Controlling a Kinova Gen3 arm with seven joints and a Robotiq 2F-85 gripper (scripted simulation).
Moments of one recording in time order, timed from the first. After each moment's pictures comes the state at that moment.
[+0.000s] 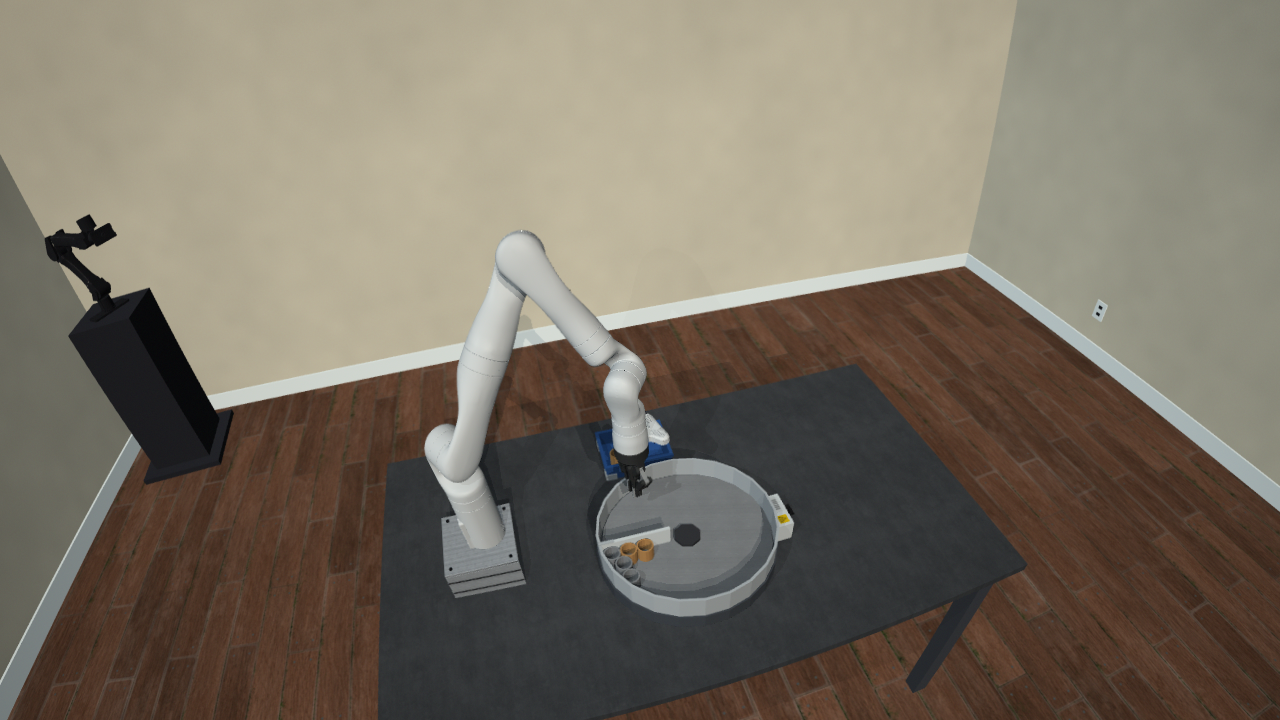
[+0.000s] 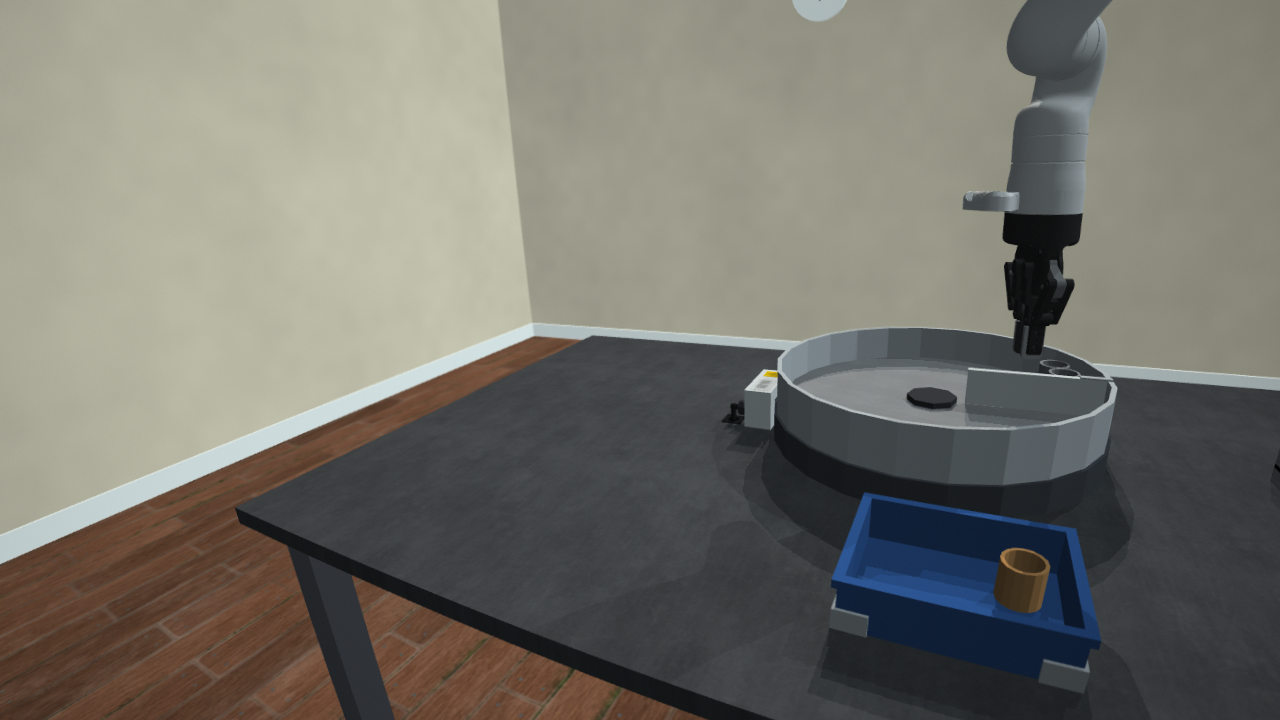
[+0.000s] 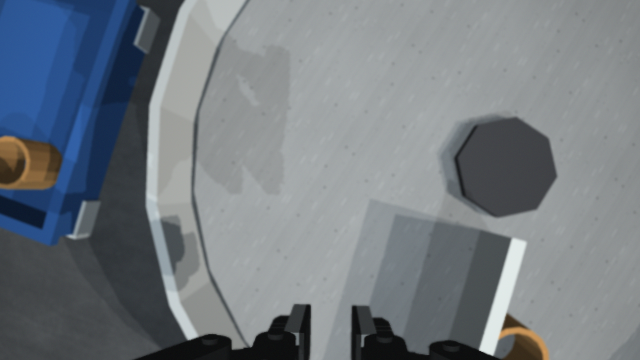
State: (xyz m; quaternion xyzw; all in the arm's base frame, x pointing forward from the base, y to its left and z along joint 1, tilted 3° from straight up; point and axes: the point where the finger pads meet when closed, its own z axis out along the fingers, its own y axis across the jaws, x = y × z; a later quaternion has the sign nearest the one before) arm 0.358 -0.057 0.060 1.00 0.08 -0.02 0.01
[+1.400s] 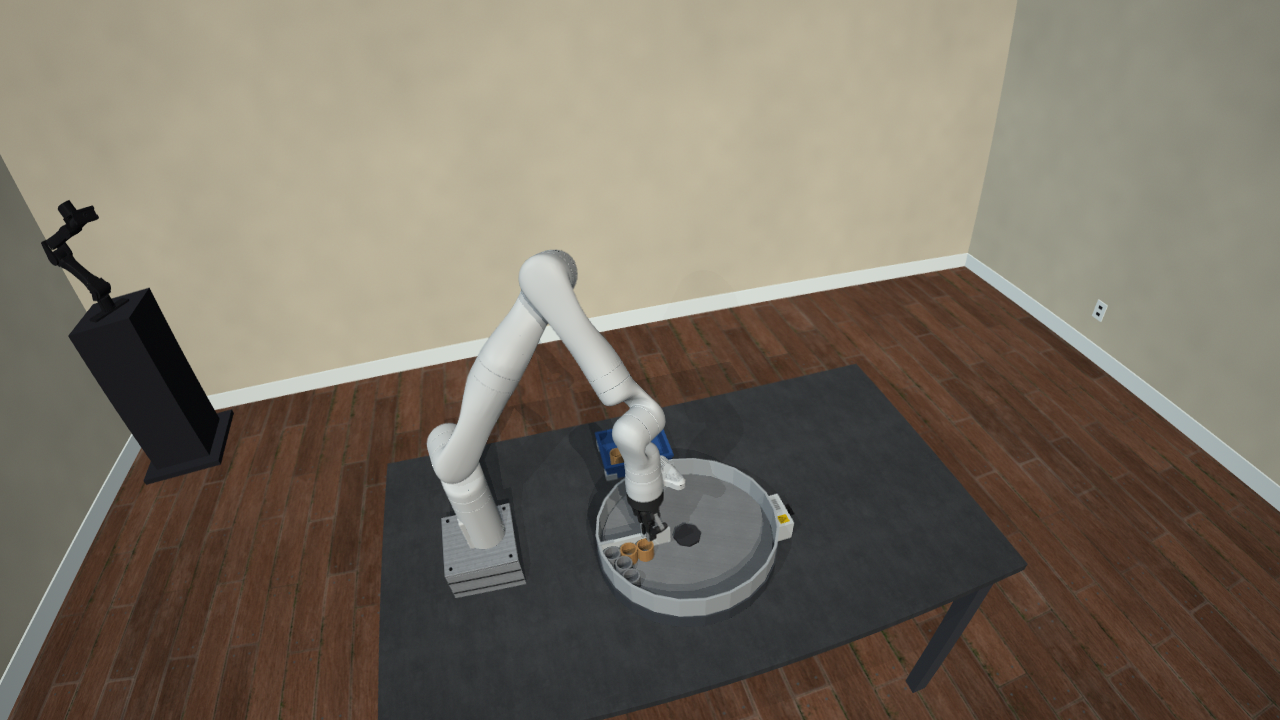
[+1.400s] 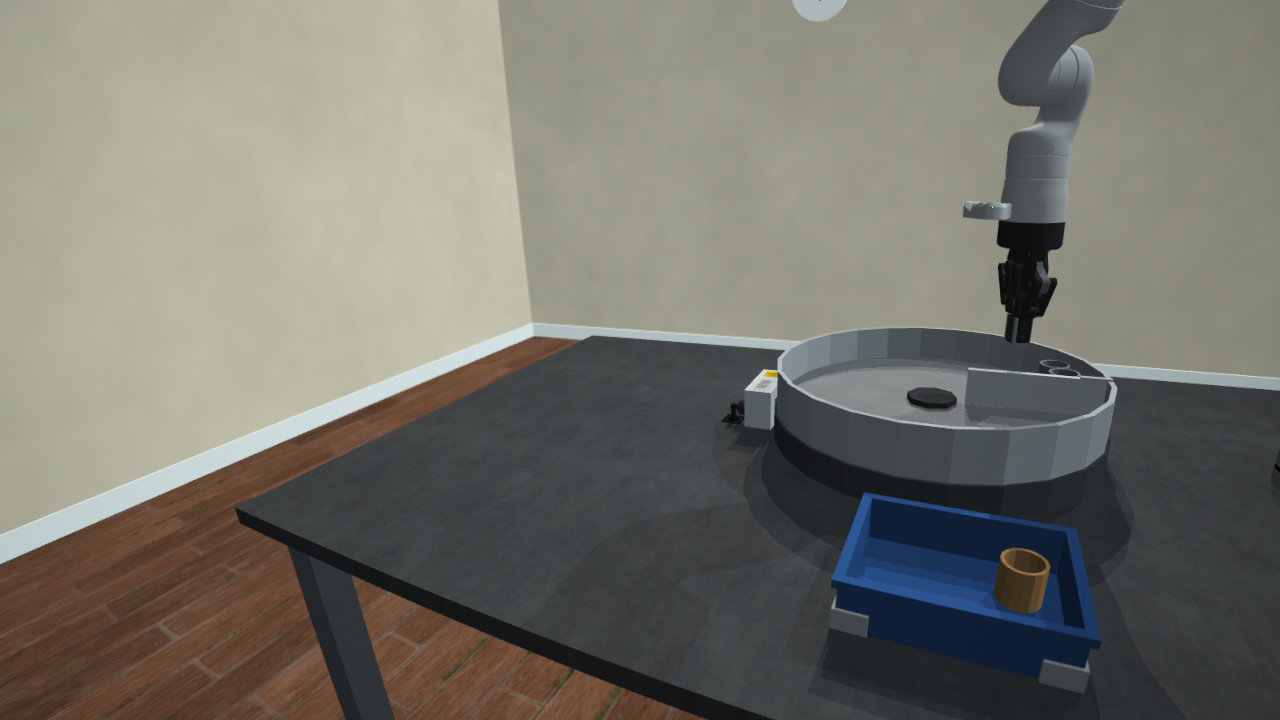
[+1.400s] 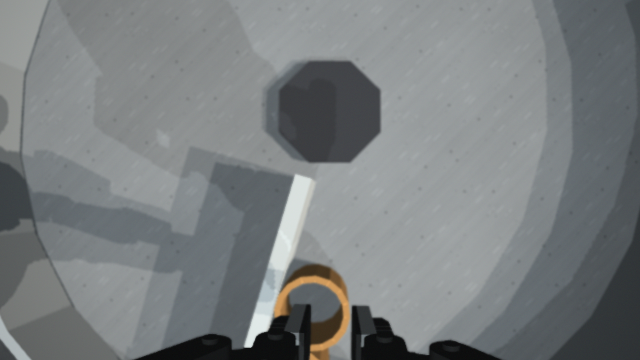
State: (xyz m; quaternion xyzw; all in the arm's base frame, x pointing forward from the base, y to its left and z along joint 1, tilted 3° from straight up) arm 0.344 -0.173 0.045 1.00 0.08 -0.01 0.02
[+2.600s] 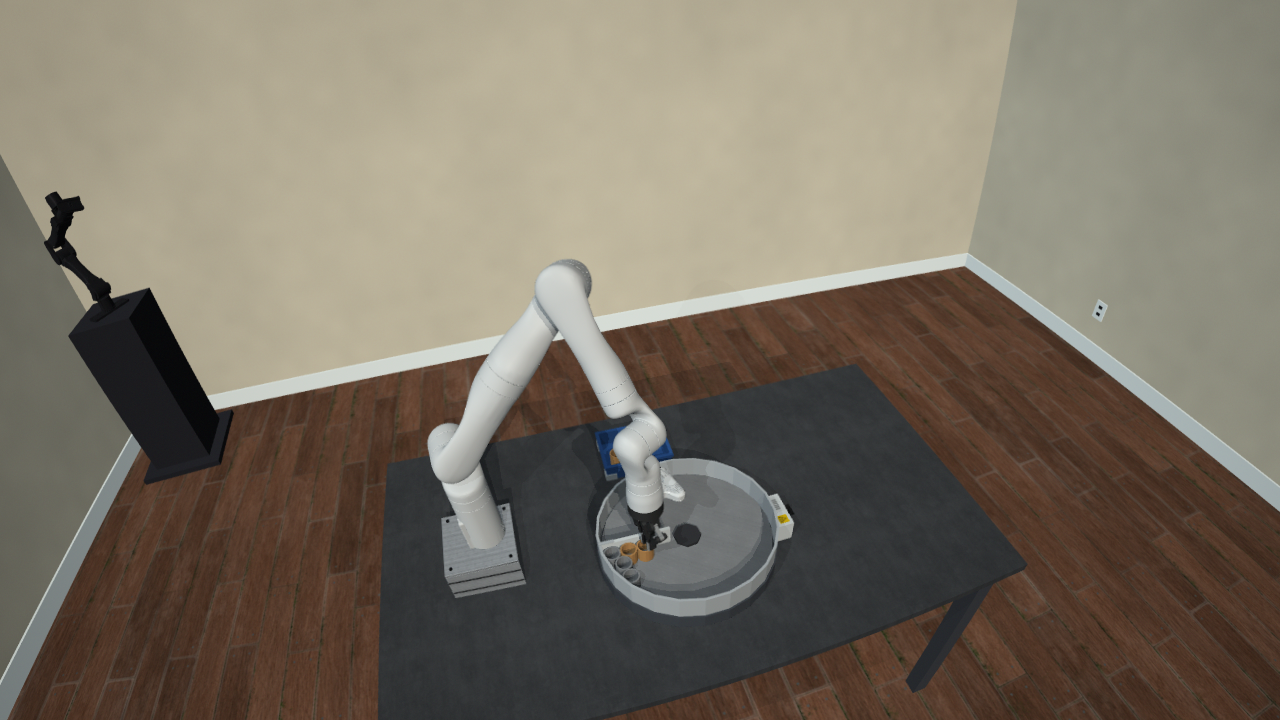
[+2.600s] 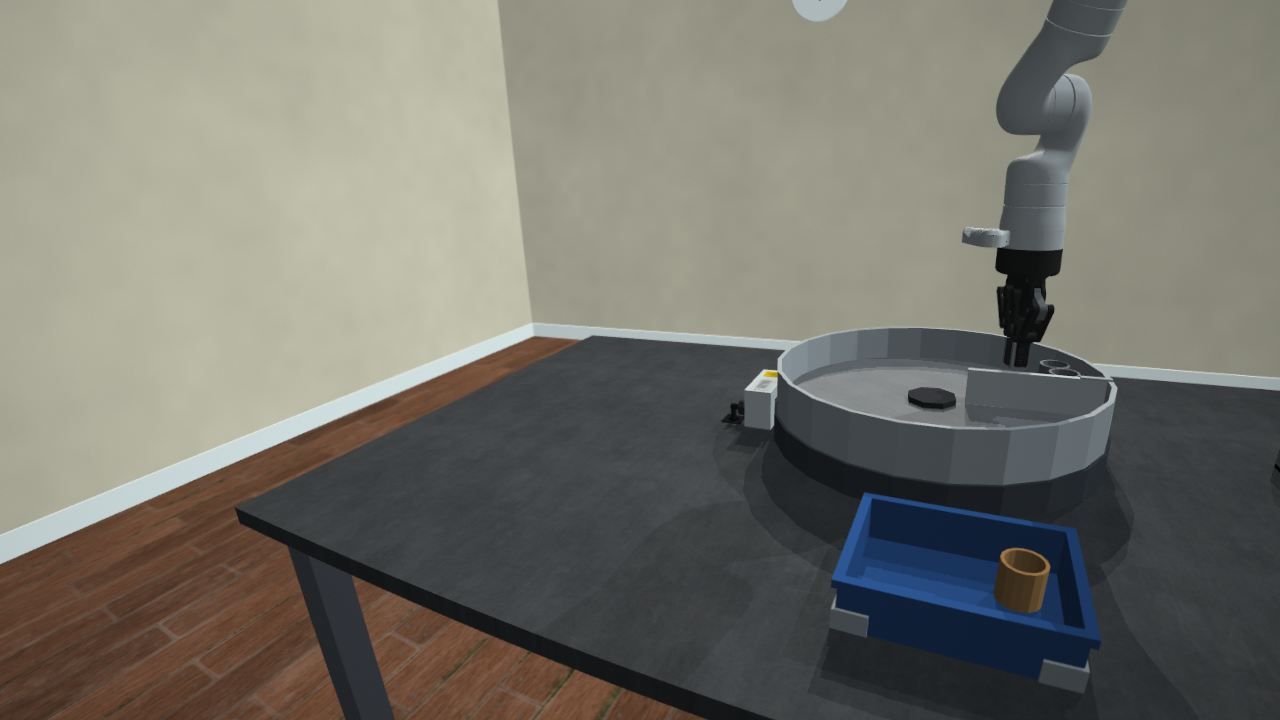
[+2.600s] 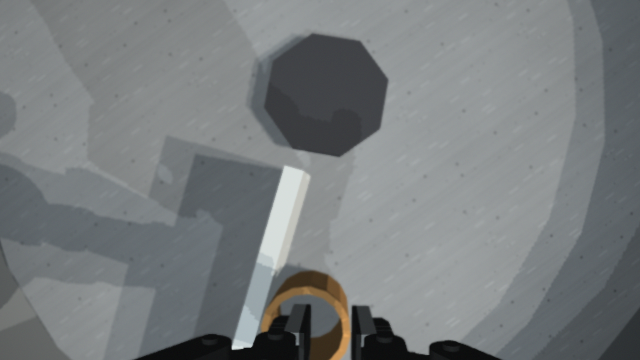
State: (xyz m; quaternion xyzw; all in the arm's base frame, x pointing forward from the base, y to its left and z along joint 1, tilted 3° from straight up) arm 0.341 -0.176 0.013 1.00 0.08 -0.02 0.02
